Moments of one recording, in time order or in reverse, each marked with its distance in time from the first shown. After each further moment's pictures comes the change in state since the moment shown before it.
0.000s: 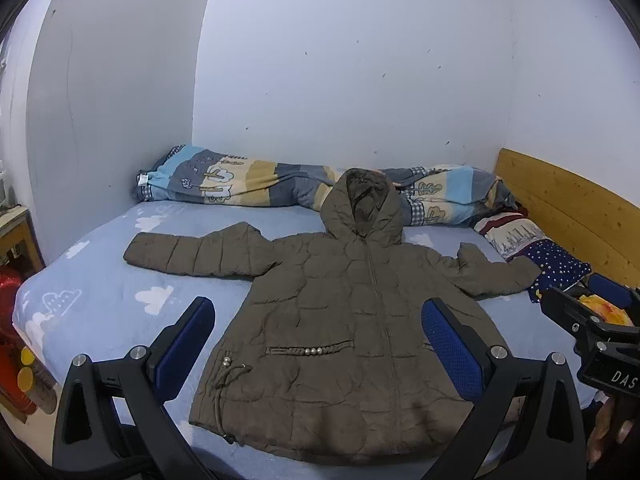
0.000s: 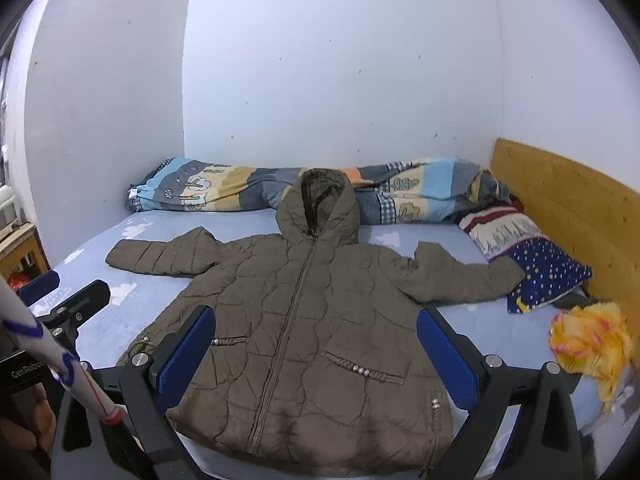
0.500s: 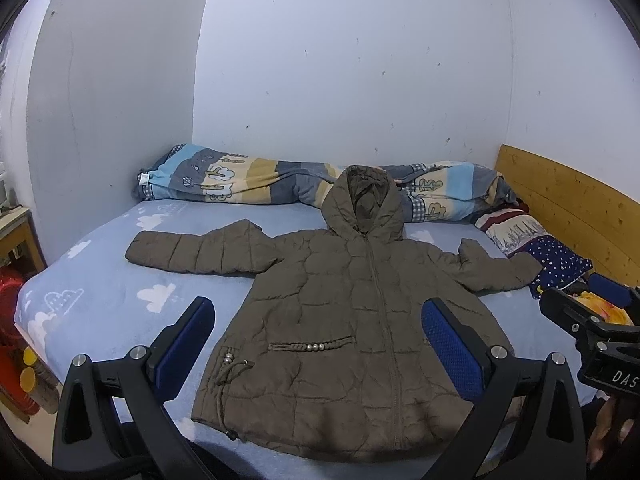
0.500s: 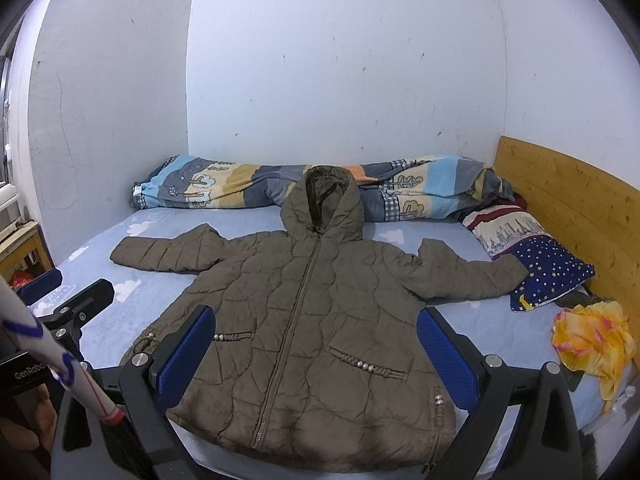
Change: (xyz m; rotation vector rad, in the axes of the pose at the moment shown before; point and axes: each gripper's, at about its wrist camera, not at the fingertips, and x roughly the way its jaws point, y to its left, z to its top) left arm 0.001 0.001 -0.006 0.008 0.015 0.004; right arm 0.000 0.000 -0.002 0.006 0.021 0.013
